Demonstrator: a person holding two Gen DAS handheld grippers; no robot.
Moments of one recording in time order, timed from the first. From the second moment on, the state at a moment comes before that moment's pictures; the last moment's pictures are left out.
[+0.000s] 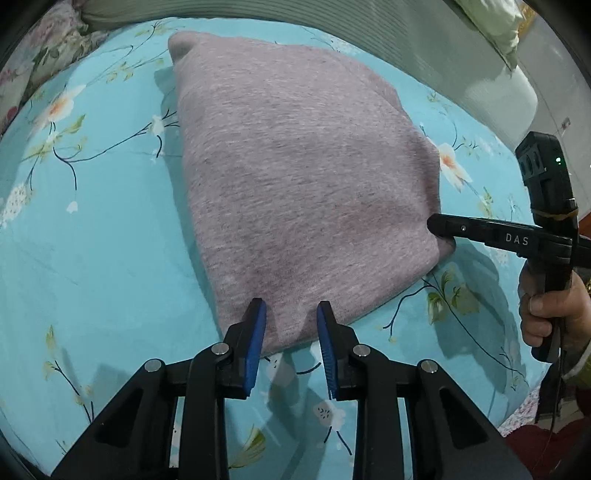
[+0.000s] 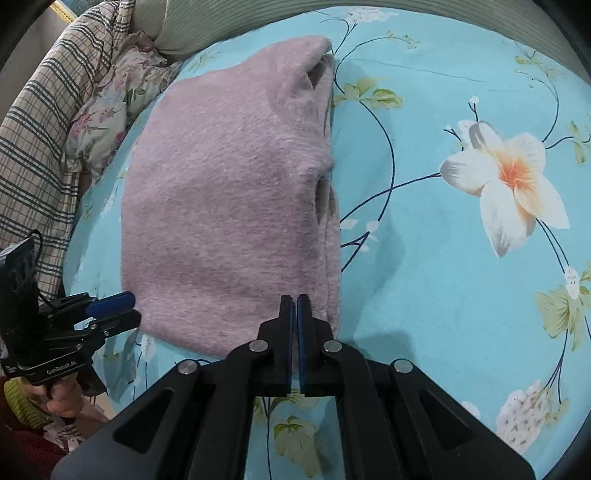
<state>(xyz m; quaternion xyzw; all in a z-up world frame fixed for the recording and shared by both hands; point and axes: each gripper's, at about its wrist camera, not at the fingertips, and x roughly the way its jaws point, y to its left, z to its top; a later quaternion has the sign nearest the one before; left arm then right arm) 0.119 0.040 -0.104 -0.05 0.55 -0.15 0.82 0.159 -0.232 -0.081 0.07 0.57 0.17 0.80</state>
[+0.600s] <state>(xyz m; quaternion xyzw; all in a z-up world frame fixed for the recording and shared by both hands) 0.118 0.024 -0.106 -0.03 0.56 -0.14 0.82 0.146 -0.232 -0.080 0.06 0.58 0.13 0.80</state>
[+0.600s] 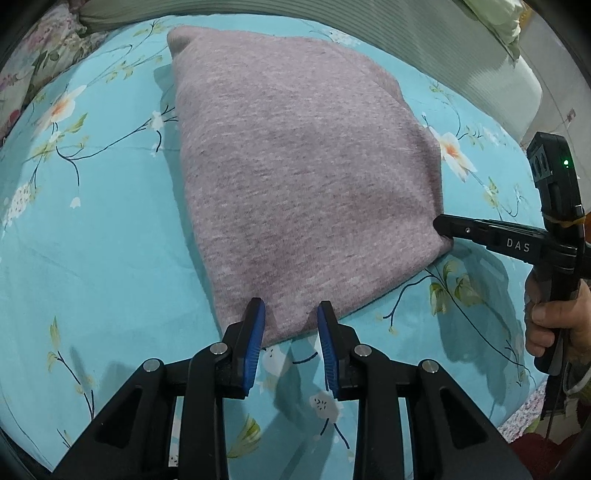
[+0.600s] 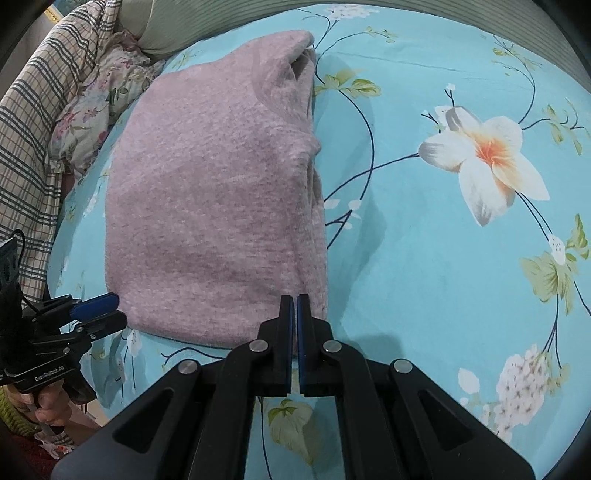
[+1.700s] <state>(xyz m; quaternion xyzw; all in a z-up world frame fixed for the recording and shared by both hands) 0.031 0.071 -0.032 0.05 0.49 -0.08 0.86 0.035 -0.183 0.010 -0.05 0.51 0.17 0.84</state>
